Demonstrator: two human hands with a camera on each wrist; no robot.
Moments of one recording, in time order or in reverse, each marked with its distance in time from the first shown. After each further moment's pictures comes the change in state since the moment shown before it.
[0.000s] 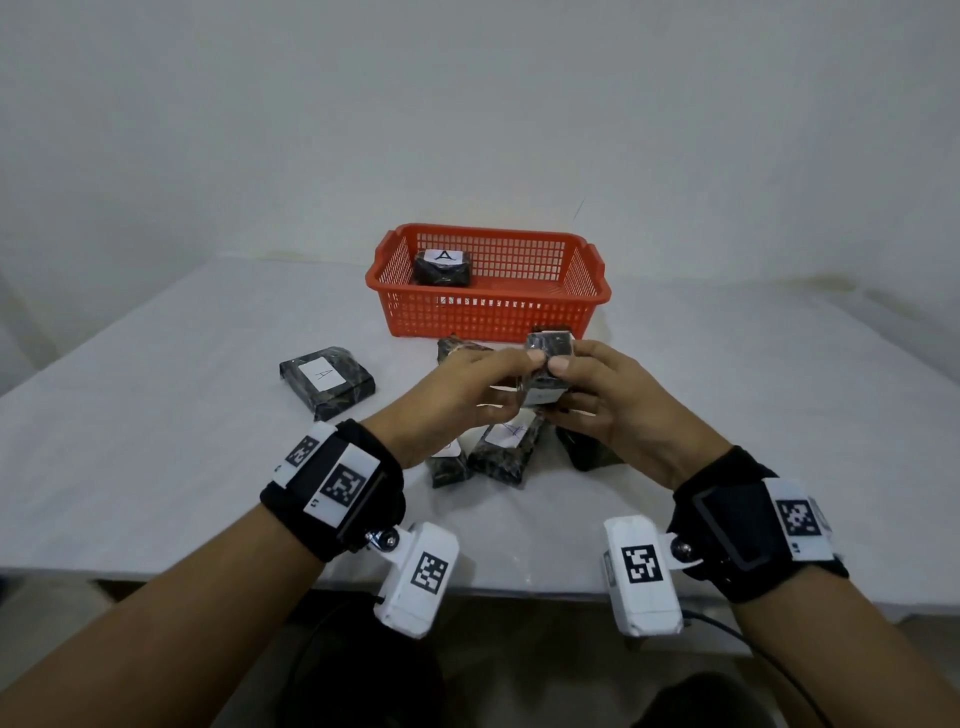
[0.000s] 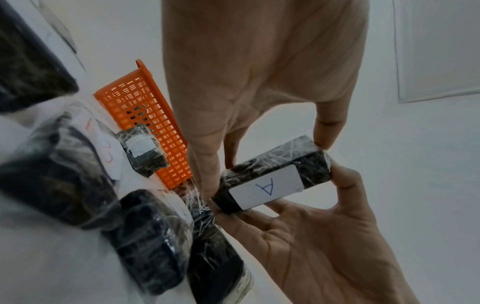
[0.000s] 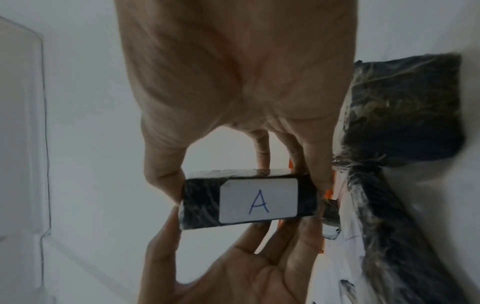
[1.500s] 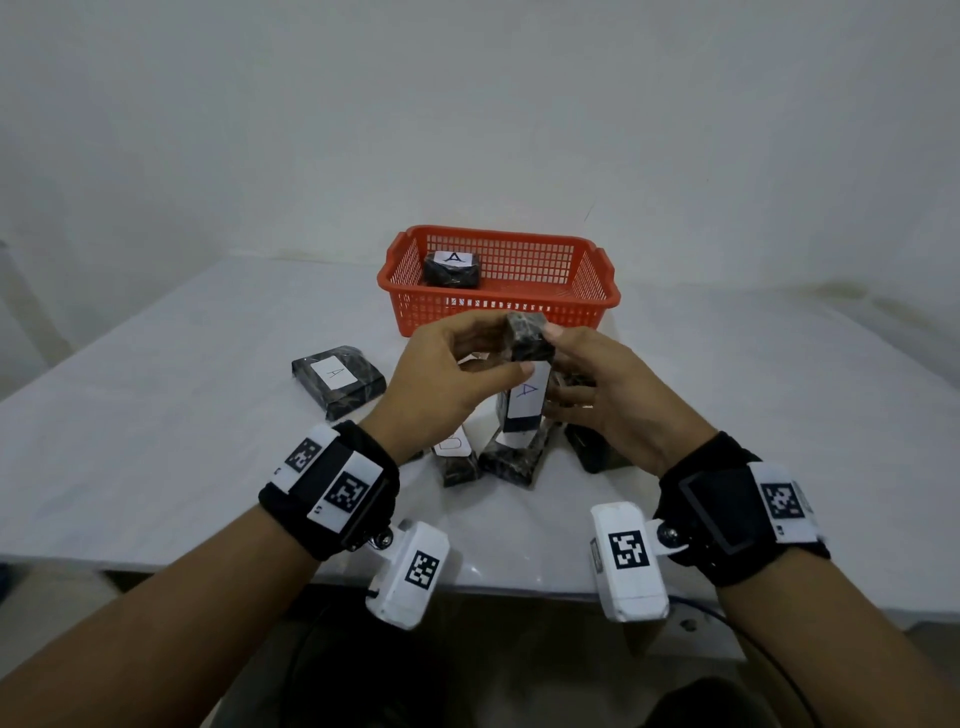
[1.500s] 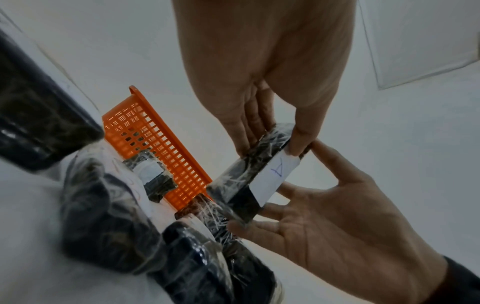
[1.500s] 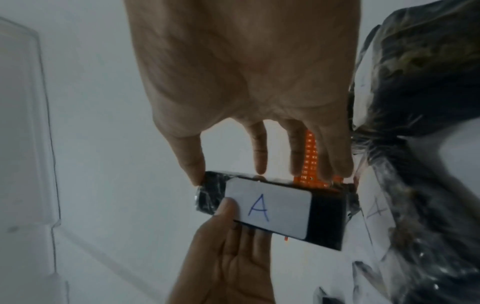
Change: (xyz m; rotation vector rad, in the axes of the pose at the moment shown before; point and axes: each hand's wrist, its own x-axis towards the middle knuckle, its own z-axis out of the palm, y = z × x) left_hand -0.008 0.001 -0.016 0.214 0.321 0.332; right_hand 0.009 -0.010 0.016 -0.028 0.002 0.008
